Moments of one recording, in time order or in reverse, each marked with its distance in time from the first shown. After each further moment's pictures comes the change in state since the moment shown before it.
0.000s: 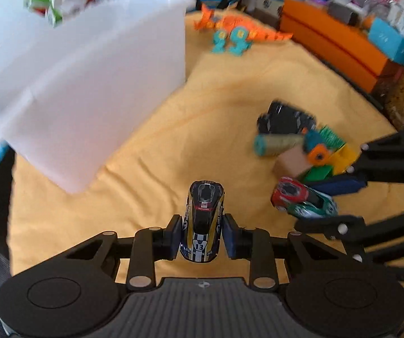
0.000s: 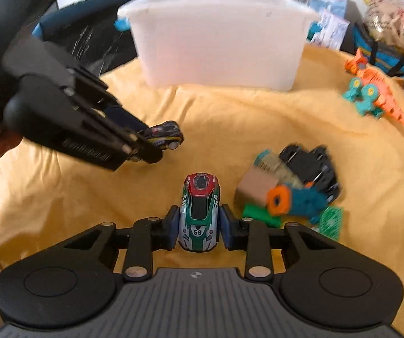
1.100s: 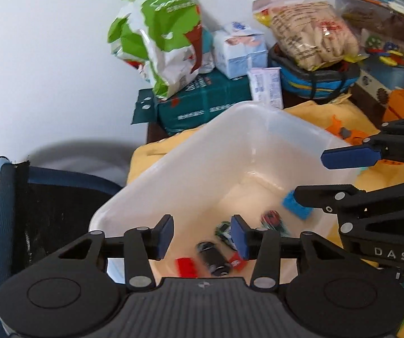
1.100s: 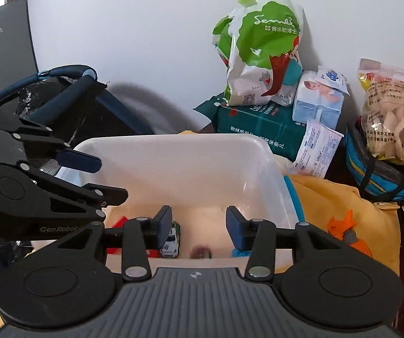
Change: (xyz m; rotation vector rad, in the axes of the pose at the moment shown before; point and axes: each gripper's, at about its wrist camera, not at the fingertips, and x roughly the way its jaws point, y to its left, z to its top) left arm -0.016 0.117 0.135 -0.132 -0.130 0.274; right arm 0.032 -0.051 0.201 0.043 -0.194 -0.059
